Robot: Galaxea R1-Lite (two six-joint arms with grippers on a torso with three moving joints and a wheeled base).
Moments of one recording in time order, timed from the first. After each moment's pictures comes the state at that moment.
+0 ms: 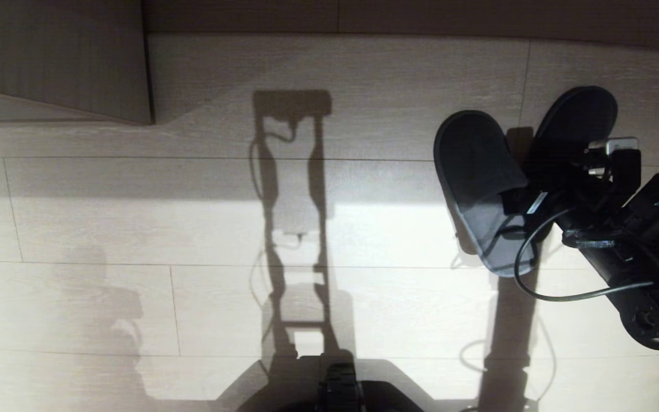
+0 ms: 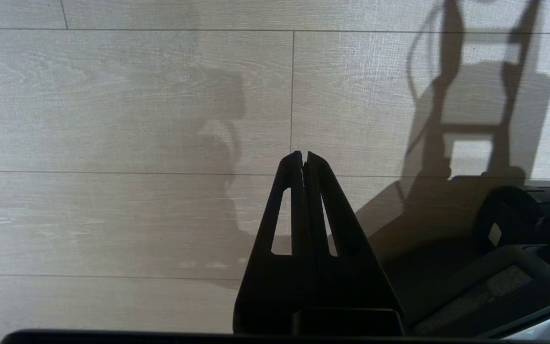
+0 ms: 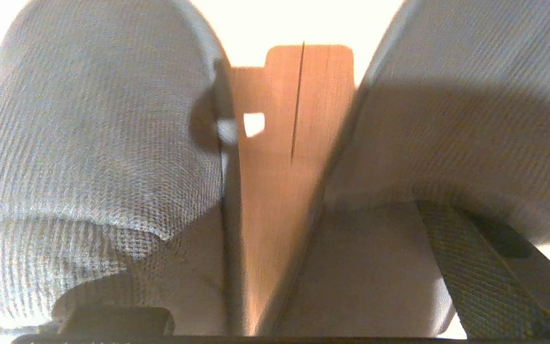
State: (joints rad) left arm 0.00 0.00 0.00 -0.01 0.00 -0.02; right arm 0.04 1.84 -0.66 -1.48 0.00 -0.06
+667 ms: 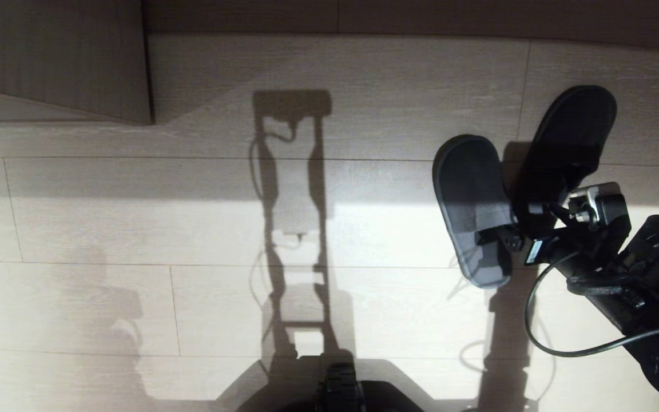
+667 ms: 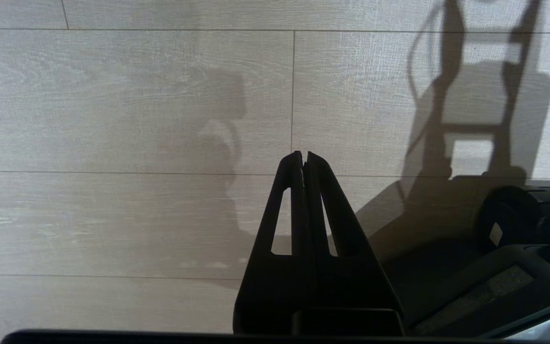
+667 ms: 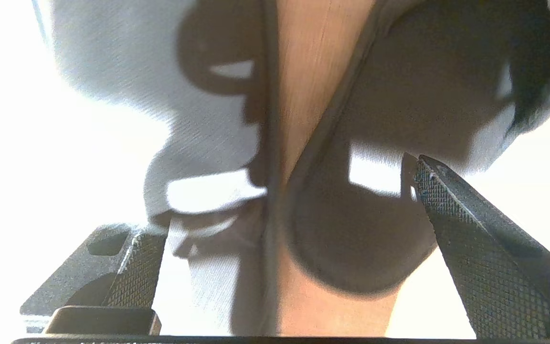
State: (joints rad) left arm 0.00 0.00 0.00 -0.01 0.00 -0.01; right arm 0.07 1.81 -0.42 -1.48 0.00 -0.15
